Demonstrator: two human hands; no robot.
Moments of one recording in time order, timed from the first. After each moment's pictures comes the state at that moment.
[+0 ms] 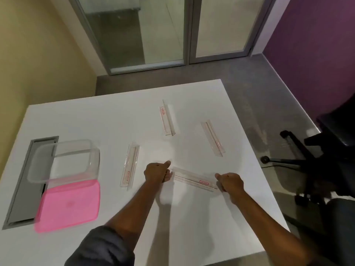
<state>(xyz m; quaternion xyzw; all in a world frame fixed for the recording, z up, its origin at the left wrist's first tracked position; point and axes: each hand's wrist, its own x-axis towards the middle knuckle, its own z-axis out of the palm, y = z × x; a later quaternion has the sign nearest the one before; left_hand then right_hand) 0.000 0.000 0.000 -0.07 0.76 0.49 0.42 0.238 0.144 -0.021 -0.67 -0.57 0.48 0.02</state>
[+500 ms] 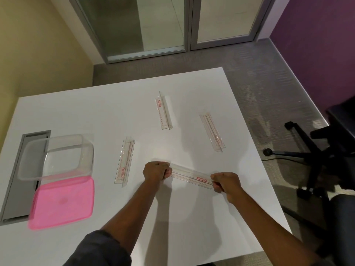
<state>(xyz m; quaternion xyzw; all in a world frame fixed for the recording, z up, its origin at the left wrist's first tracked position) 0.005 0.010 -0.039 -0.07 0.77 0.46 0.43 0.242 0.158 -0.062 -0.65 -0.40 0.64 0.04</state>
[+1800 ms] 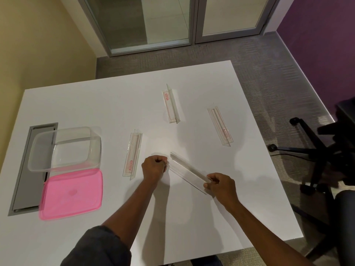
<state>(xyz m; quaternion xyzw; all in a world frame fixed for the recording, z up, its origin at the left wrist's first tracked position) -0.015 -0.024 -0.046 0.05 0.86 0.40 0.33 0.231 0.088 -0.056 -0.57 -0.61 0.55 0.04</state>
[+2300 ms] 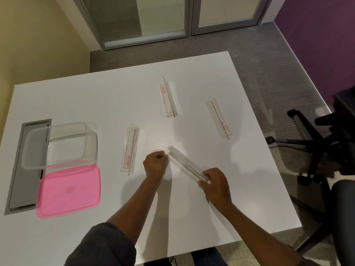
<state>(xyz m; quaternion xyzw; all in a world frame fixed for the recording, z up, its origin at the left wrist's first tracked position) 0.002 -0.021 -0.062 0.06 0.88 0.36 0.32 0.232 0.057 -0.080 -0.51 -0.75 0.42 0.07</state>
